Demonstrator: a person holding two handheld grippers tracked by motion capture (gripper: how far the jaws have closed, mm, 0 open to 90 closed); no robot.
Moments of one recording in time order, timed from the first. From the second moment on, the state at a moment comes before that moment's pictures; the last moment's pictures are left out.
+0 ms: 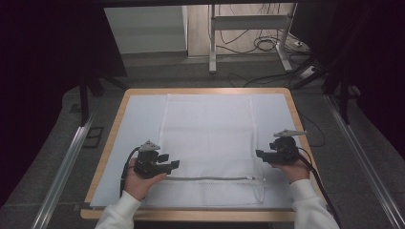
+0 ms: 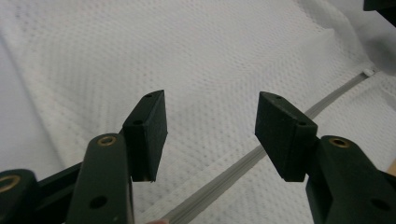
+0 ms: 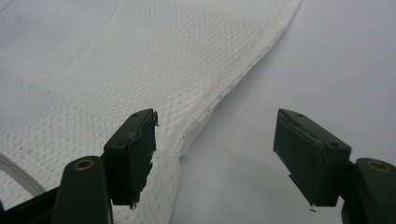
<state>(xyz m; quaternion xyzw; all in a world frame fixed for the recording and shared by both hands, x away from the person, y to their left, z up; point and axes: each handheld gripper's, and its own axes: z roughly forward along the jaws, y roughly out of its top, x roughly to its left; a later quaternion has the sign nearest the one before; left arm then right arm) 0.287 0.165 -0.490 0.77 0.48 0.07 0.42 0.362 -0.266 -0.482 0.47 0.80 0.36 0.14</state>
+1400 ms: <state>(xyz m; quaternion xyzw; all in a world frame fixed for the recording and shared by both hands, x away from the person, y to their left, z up) 0.292 0.091 -0.489 0.80 0.44 0.03 0.42 0.361 -0.272 -0.484 0.47 0.79 0.36 0.15</state>
